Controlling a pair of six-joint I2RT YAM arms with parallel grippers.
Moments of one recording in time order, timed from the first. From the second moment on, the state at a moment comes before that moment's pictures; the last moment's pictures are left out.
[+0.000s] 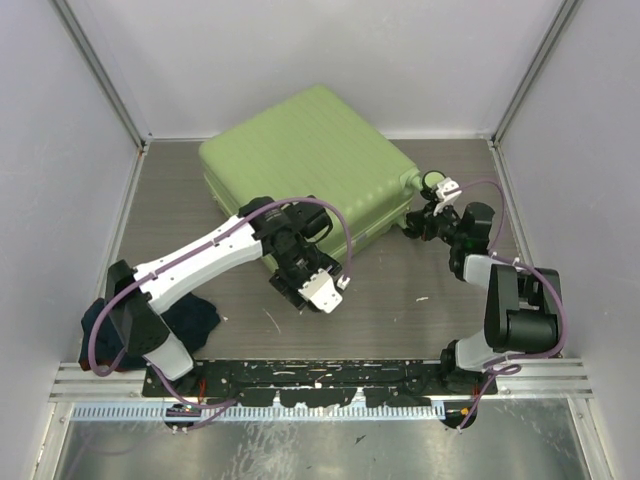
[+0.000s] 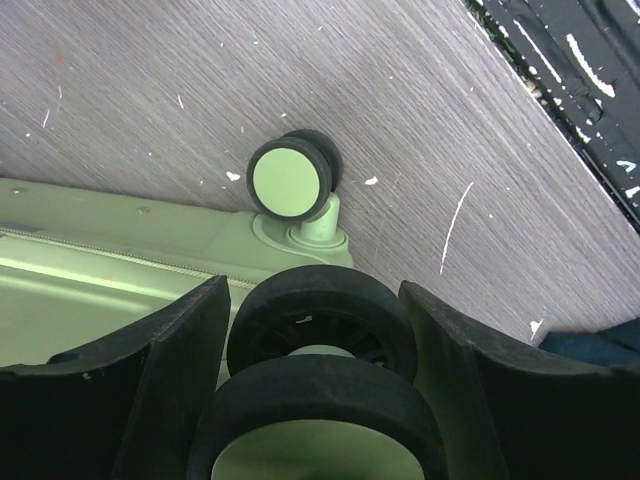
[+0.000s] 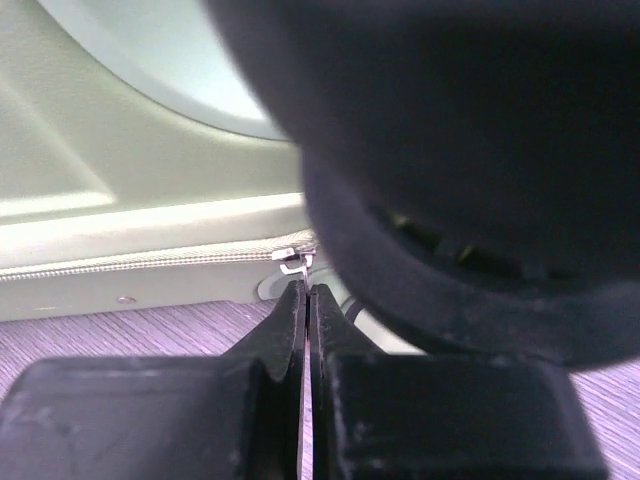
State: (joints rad) left arm -0.93 1.63 1.58 -1.32 0.39 1.40; right arm -0.12 1.48 0.54 0.66 -0.67 -0.14
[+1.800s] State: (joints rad) left arm -0.77 1.73 1.72 -1.50 0.46 1.40; right arm -0.22 2.13 1.21 0.83 -1.33 -0.11
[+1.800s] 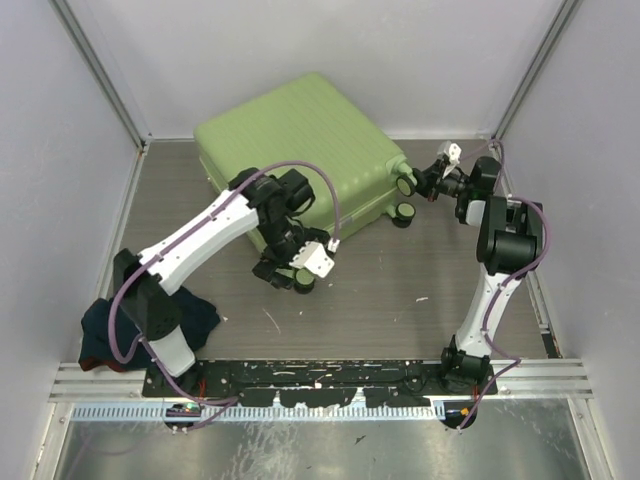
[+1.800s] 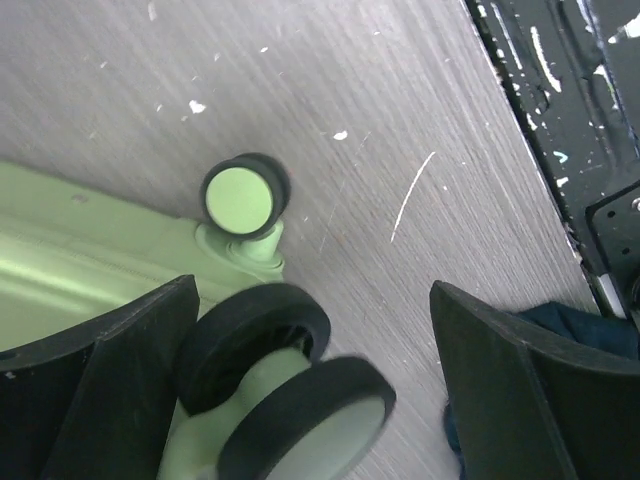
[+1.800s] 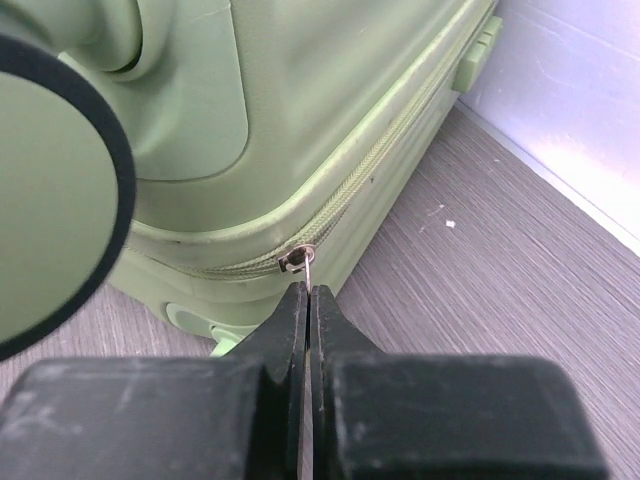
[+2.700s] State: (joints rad) left arm -0.77 1.73 1.91 -1.22 0.36 1.14; right arm 0.04 1.83 0.74 1.06 -1.14 0.12
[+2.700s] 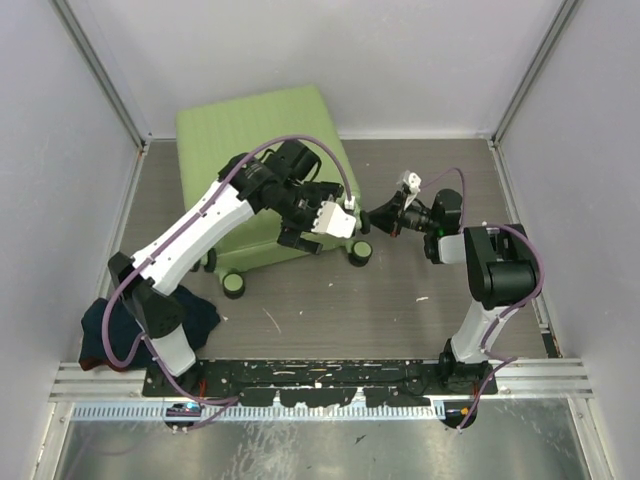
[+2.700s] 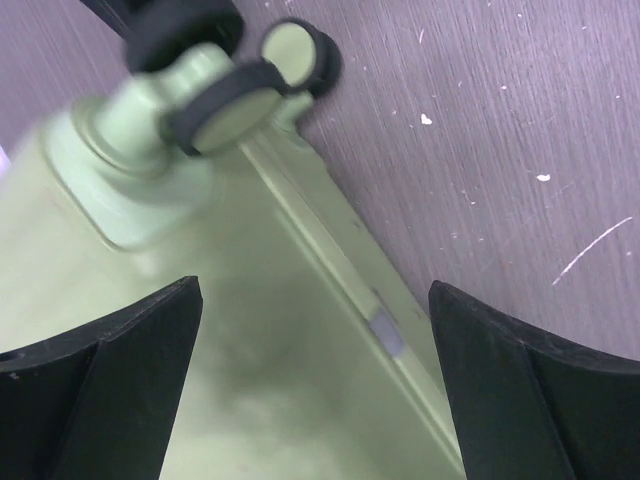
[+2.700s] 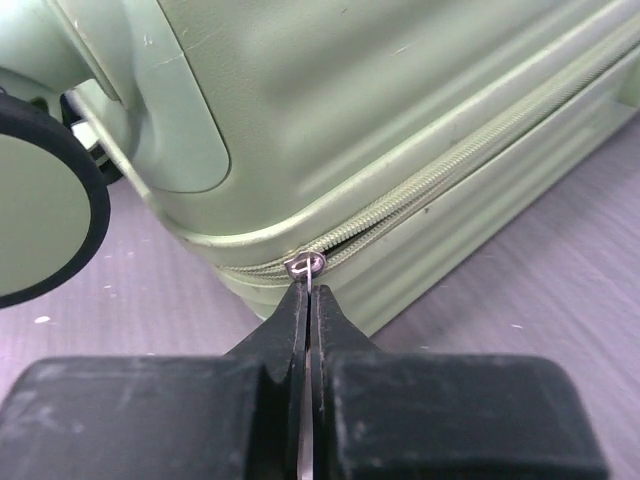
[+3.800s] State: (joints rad) left arm -0.87 1.83 1.76 -0.99 0.35 1.87; right arm 0.16 1.64 0.65 0.80 -1.06 -0.03
